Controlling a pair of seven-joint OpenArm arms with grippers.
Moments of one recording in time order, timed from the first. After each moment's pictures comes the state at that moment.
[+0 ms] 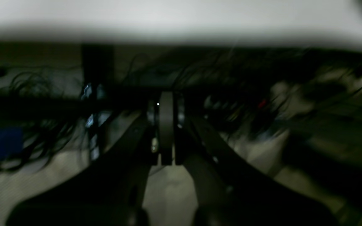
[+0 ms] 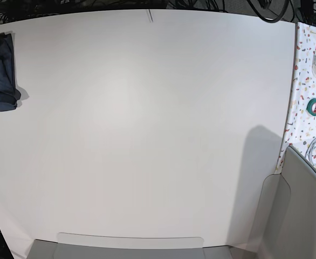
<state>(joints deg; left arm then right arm) 66.3 -1.6 -17.7 94.4 -29.4 -3.8 -11.7 -59.9 -2.7 26.0 96.8 -1.6 19.9 -3.1</state>
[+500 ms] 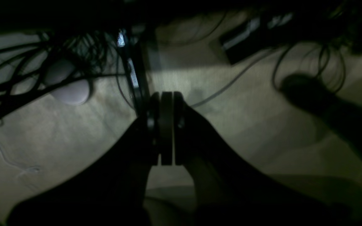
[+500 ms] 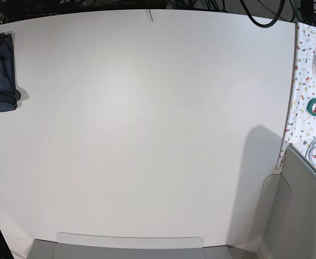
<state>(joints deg) 41.1 -1.6 -9.3 52.4 -31.3 -4.0 -10.6 -34.1 1.4 19.4 45.9 -1.6 19.8 -2.7</state>
